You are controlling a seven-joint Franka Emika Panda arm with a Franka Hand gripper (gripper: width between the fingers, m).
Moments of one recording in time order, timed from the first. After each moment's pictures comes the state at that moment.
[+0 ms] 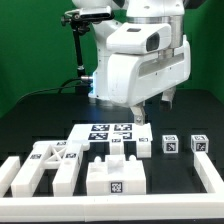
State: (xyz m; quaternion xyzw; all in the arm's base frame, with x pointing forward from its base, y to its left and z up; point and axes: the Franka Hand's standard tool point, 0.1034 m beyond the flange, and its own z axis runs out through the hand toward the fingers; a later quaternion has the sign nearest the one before) arm 0.563 0.056 0.119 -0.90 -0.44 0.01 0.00
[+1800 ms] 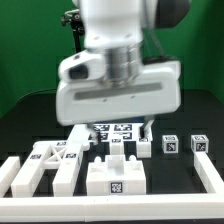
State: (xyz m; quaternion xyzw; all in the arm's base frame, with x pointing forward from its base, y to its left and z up) arm 0.572 -0.016 0.073 -1.00 -0.04 0.03 0.02
